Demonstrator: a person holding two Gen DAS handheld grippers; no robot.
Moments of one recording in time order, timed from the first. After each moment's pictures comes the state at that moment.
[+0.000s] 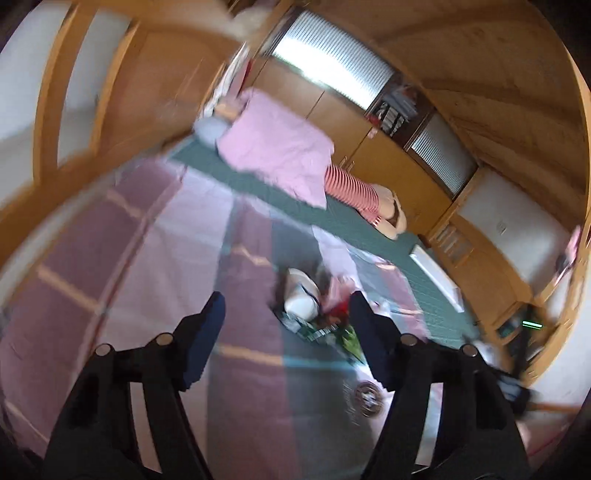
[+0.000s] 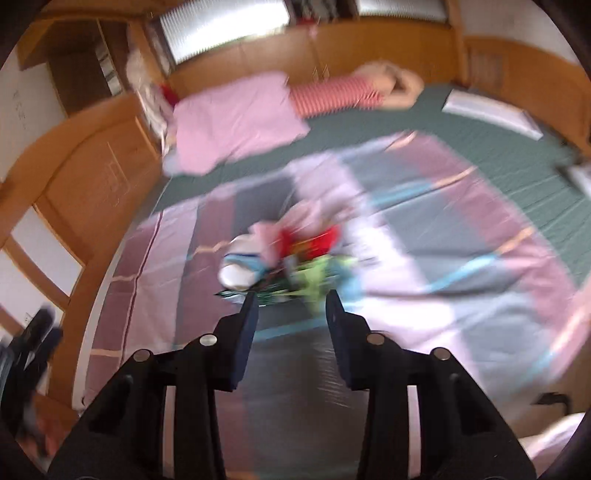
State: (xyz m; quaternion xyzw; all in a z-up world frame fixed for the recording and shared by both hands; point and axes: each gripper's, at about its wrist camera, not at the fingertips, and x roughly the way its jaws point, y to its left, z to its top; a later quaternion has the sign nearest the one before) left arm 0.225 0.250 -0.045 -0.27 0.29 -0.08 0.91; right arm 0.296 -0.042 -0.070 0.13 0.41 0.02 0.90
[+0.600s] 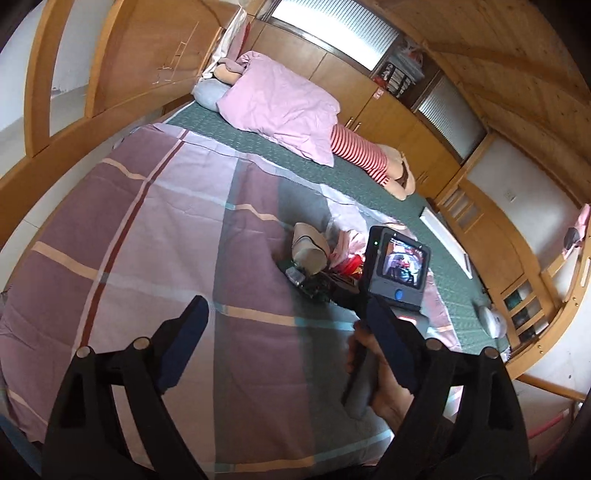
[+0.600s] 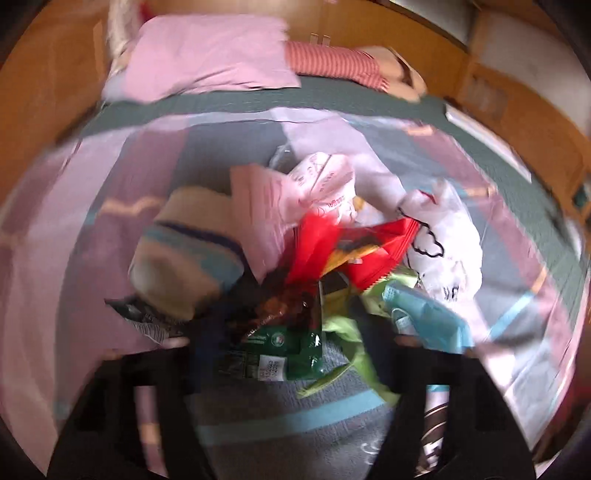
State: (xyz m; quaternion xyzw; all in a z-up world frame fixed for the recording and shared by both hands) left arm 0.228 0.237 -0.071 -0.22 0.36 -0.07 0.90; right arm 0.400 0.031 -0.174 -0.04 0.45 -0.06 0.89
